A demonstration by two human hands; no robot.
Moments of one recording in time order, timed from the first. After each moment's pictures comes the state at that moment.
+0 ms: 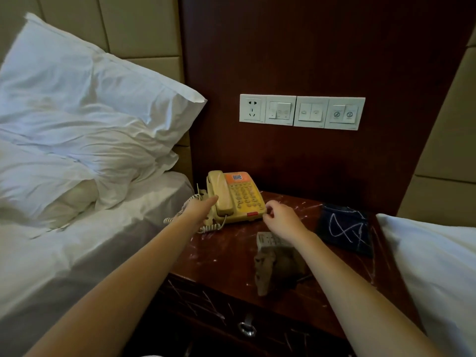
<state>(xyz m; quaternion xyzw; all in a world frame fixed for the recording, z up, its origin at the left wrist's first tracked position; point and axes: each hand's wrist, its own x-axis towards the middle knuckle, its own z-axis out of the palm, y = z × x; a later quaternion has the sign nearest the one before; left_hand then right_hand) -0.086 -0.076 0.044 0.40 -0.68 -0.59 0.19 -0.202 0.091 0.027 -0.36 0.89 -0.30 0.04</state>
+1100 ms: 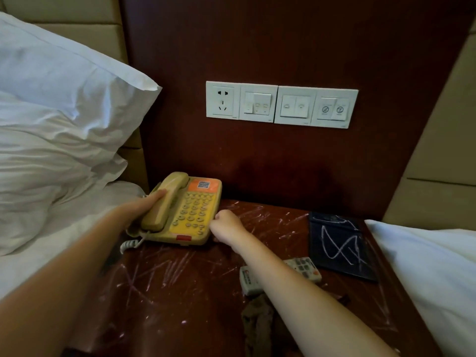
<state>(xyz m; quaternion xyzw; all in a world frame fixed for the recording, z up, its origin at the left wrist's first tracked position) -0.166 -0.203 0.037 0.44 -0.75 -0.49 0.06 -0.235 -0.022 0.012 -0.23 0.86 -0.42 0.19</state>
